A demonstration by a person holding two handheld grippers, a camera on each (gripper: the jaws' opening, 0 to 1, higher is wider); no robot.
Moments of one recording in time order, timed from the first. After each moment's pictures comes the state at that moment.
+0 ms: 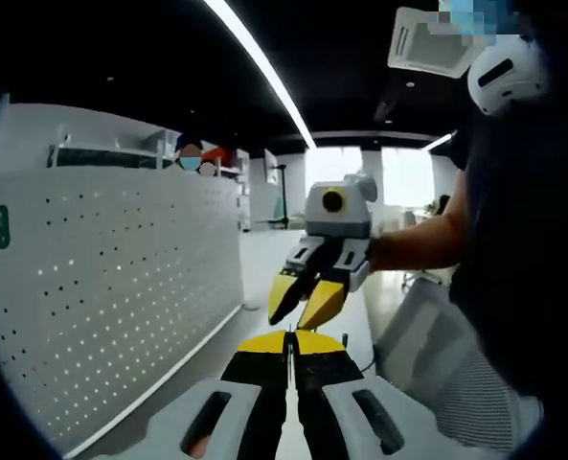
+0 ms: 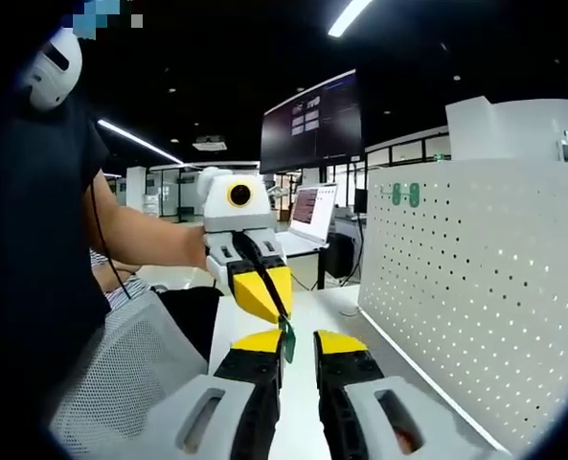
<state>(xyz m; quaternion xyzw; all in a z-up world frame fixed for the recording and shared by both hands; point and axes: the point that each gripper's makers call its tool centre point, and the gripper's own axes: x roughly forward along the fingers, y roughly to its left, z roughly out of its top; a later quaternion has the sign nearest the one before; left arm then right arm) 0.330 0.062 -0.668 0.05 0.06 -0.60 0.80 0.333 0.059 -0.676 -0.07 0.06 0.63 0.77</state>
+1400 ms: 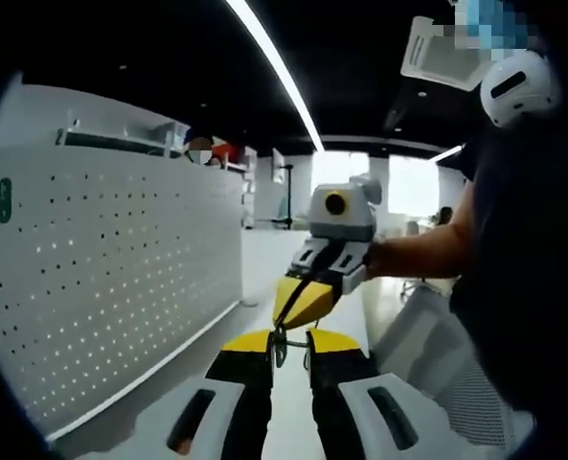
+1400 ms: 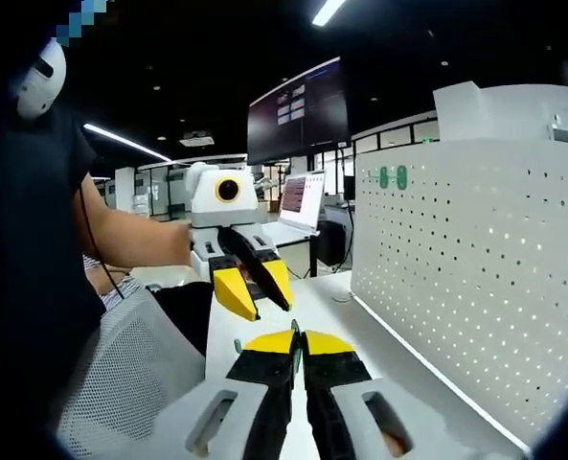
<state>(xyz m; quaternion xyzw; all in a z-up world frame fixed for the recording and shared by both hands) 0.334 0.063 -0.675 0.02 0.08 -0.58 0.81 0.345 0.051 -0.685 -0.06 0.09 0.60 0.79</state>
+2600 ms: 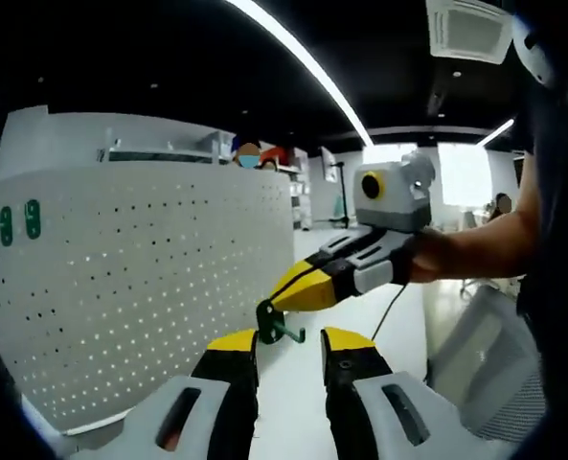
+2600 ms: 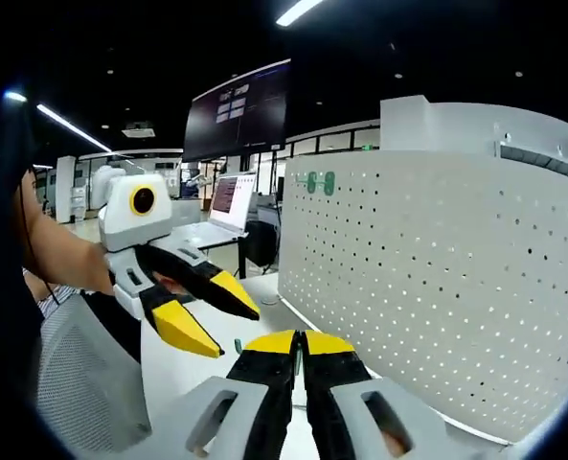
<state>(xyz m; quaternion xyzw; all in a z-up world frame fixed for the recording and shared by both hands) 0.373 0.044 -0.678 0.06 0.05 -0.44 0.90 0.400 0.027 -0.673 -0.08 0.07 0.46 0.88</state>
